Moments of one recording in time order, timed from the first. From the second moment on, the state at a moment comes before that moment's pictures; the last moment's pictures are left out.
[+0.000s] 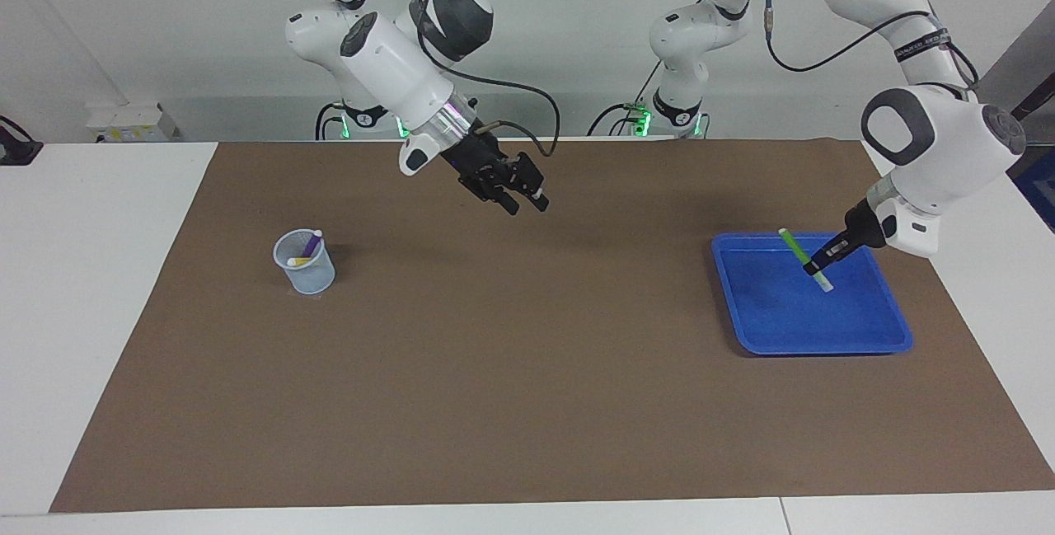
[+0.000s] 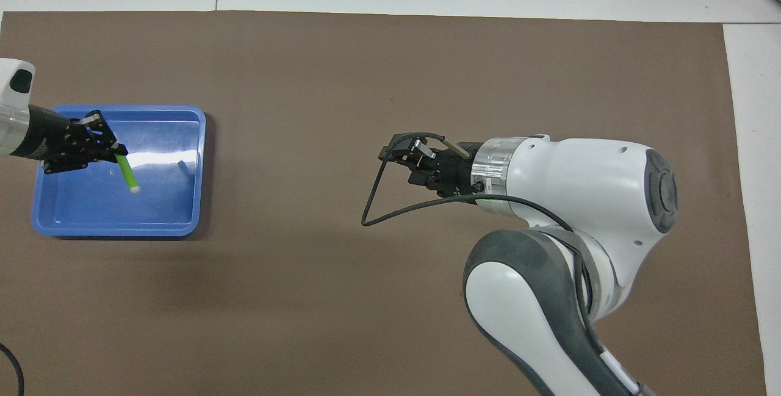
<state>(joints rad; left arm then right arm) 0.29 0.18 -0.19 -1.82 -0.27 1.93 -0.39 0.47 0.03 0.01 -1.98 0.73 2.42 0.56</state>
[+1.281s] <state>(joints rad) 0.03 -0.08 -0.19 -1.89 -0.59 1.85 -1.46 0.52 0.03 0.04 -1.96 0.92 2.64 0.73</state>
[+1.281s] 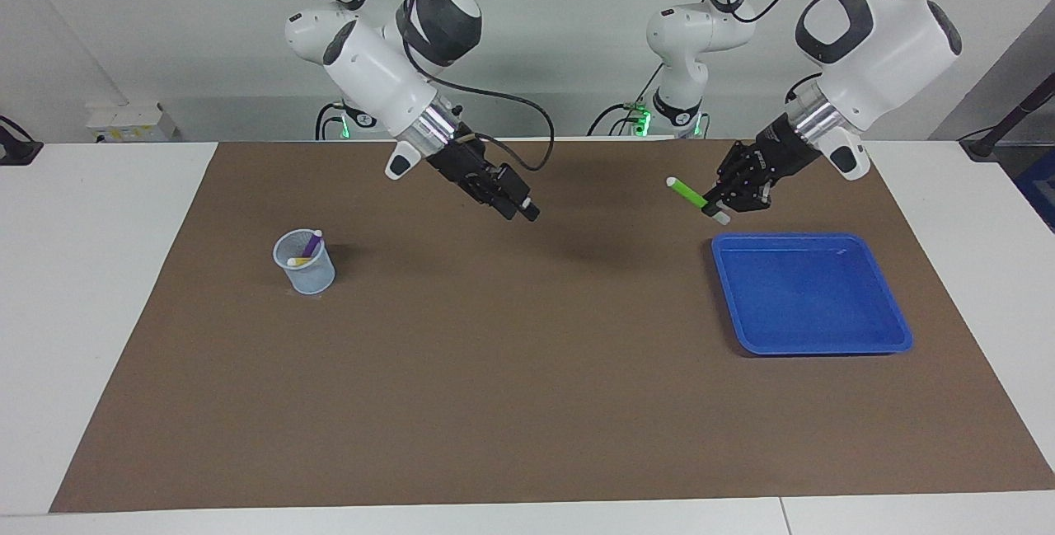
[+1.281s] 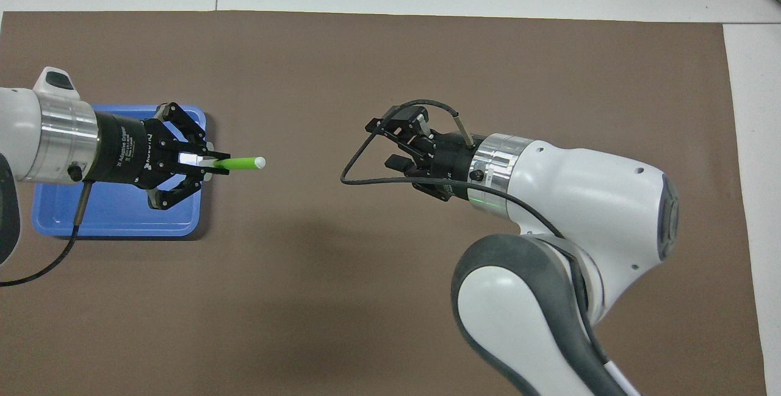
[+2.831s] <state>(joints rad) -0.04 -0.11 -0.19 -1.91 -0.59 1.85 -1.58 0.74 0.10 0.04 -1.89 0.92 2.79 0.74</state>
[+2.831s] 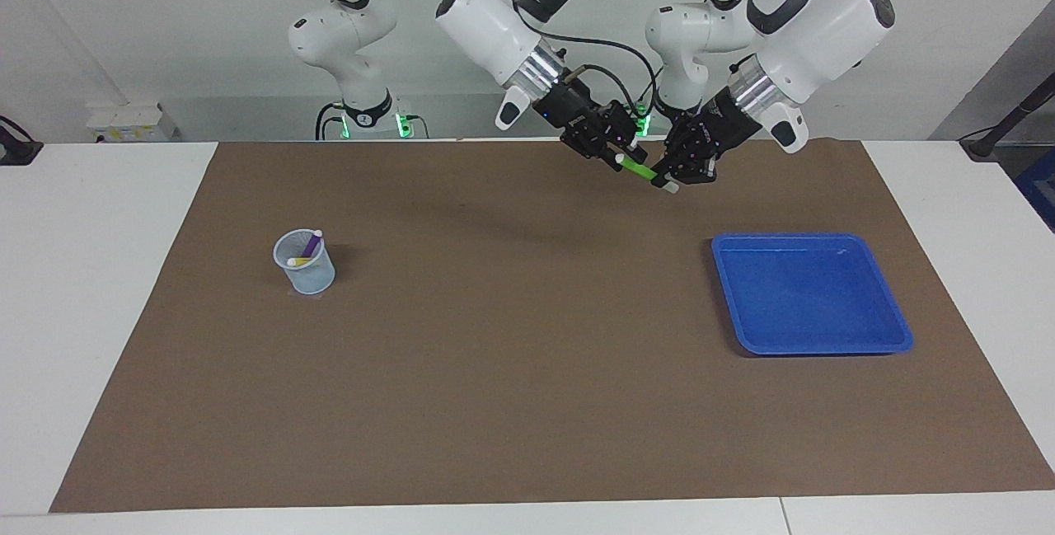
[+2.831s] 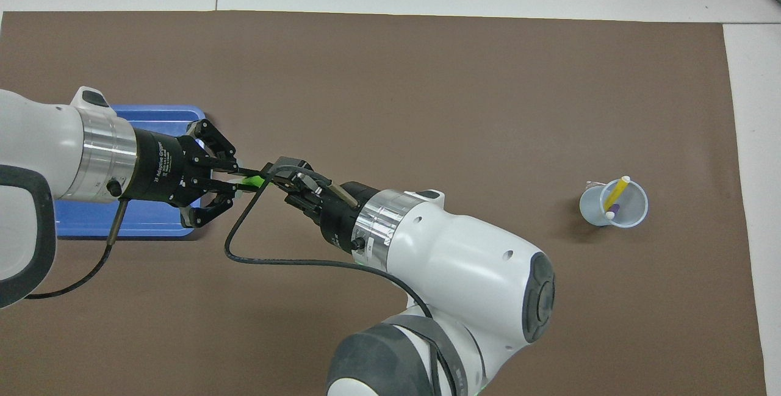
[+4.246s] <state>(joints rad) -0.04 -0.12 -0.19 -1.91 -0.59 1.84 -1.53 0.73 0.10 0.04 -1.88 0.92 2.79 0.73</state>
